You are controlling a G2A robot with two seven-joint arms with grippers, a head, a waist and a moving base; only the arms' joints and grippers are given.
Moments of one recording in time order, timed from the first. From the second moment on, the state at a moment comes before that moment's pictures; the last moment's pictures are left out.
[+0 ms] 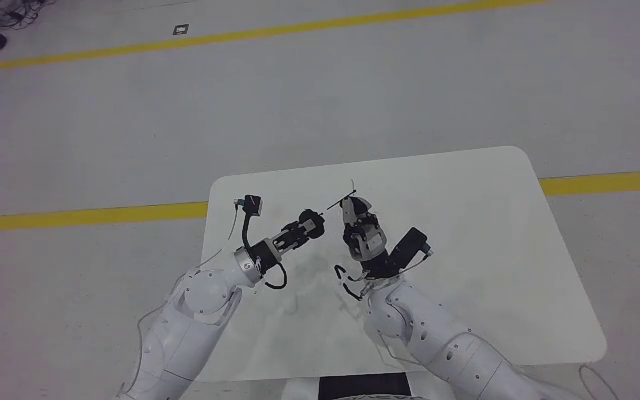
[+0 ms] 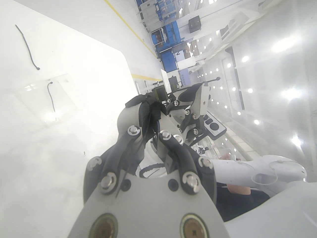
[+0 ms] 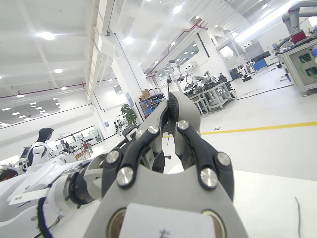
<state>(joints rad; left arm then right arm) 1.50 -1.02 -1.23 -1.72 -0.16 -0.34 -0.54 -1.31 -1.40 0.71 -1.33 -0.97 -0.16 -1.00</state>
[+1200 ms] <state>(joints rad) 1.50 -1.02 -1.23 -1.72 -0.16 -0.34 -0.54 -1.33 -1.46 0.75 -1.26 -1.01 -0.19 -0.99</state>
